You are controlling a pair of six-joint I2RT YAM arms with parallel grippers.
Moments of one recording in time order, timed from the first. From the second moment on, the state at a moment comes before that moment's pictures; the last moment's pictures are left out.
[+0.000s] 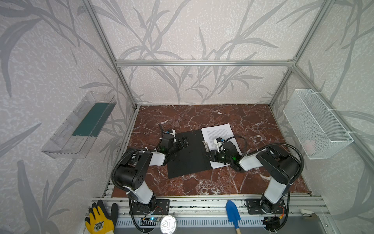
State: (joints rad) left arm -0.30 1.66 0.53 0.52 0.26 -0.78; right arm 0.65 1.77 0.53 0.66 -0.41 0.82
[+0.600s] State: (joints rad) left arm -0.32 1.10 0.62 -0.11 0.26 -0.75; right arm 0.63 1.12 0.68 -0.01 -0.19 0.50
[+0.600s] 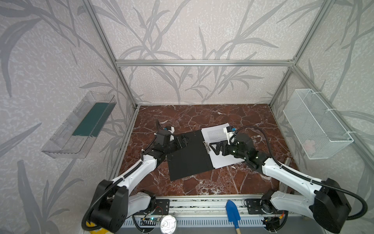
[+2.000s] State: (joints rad) left arm -0.31 0.97 0.25 -0.07 0.16 -0.84; right arm 0.08 1.48 0.59 -0.03 -0.37 0.53
